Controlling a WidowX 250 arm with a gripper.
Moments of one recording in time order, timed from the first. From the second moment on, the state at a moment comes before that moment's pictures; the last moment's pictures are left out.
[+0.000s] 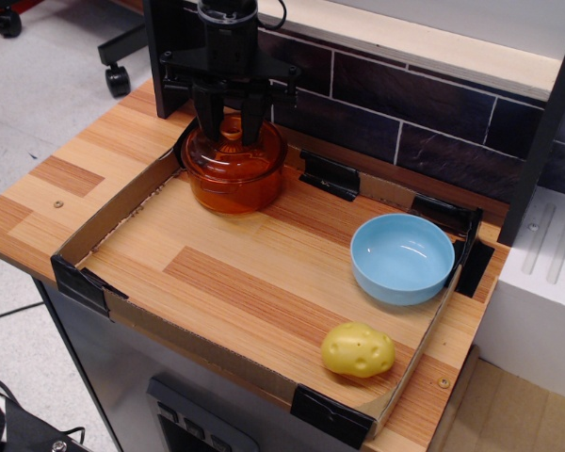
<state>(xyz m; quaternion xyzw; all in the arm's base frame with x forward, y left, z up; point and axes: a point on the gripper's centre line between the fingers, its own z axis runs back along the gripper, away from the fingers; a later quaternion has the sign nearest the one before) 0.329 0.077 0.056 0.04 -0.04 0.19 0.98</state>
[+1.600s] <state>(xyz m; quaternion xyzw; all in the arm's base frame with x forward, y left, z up) 0.245 0.028 0.107 0.01 -0.01 0.10 0.99</state>
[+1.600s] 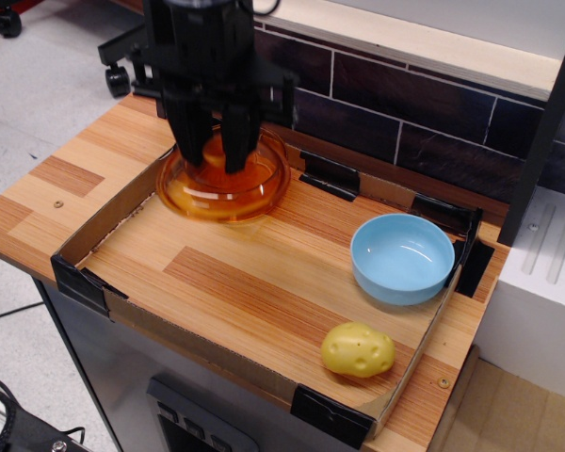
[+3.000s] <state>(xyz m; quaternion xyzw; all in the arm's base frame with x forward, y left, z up) 0.229 -0.003 0.035 0.06 0.00 0.04 1.00</state>
